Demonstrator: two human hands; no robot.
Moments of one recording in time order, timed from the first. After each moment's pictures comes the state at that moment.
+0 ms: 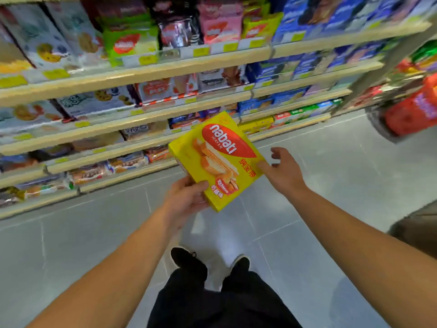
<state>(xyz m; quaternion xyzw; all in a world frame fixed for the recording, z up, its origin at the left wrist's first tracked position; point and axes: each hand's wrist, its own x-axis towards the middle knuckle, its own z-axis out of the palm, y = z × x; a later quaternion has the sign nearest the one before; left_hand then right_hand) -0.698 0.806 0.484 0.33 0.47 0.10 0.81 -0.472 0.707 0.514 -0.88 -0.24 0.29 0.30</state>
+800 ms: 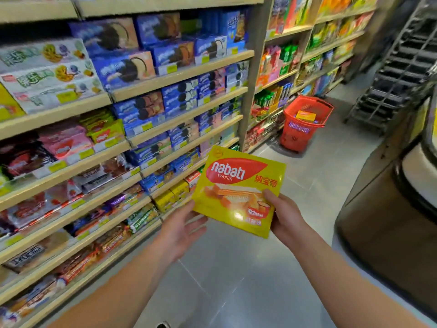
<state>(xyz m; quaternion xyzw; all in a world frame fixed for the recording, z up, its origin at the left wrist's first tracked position) -0.418 0.595 0.591 0.41 0.35 0.04 0.84 -0.293 0.398 0.617 -0.58 0.07 0.30 0.75</state>
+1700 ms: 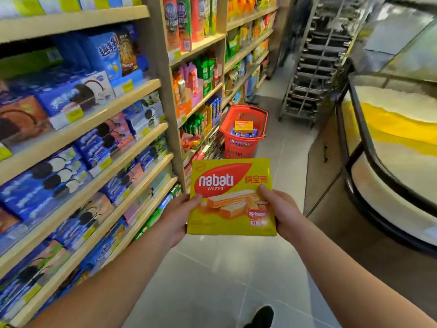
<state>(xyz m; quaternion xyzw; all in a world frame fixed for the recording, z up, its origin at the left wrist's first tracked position) 0.069 0.603 0.609 0.57 0.24 -0.09 0.78 0.098 0.366 0.638 -0.62 0.14 0.18 0.75</state>
